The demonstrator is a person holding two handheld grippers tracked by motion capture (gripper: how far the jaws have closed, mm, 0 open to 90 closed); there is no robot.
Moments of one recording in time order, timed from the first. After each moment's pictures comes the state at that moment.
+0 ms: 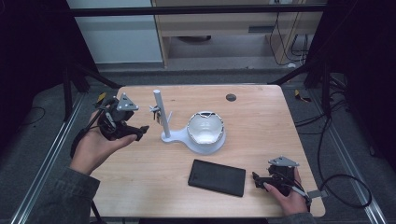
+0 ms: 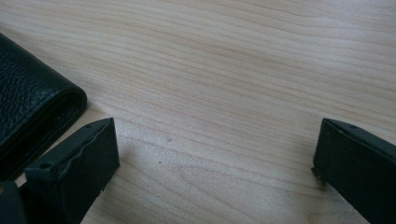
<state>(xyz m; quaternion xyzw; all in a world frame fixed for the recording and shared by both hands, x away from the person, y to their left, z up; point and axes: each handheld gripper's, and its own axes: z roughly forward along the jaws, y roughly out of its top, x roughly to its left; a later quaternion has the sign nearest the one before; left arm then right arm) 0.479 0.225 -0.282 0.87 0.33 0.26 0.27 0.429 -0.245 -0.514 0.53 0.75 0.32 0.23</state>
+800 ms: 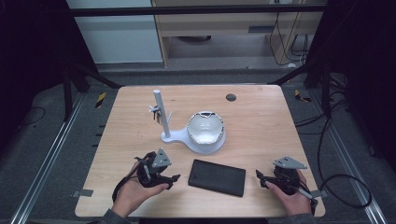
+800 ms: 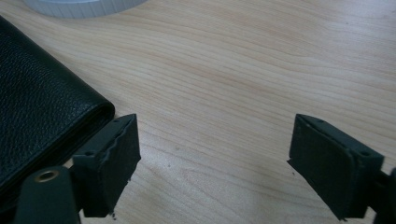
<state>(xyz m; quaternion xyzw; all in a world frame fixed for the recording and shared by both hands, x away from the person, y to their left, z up) 0.427 0.163 -0.432 0.90 0.27 0.14 0.32 0.419 -0.254 -0.497 0.49 0.75 0.36 0.25</state>
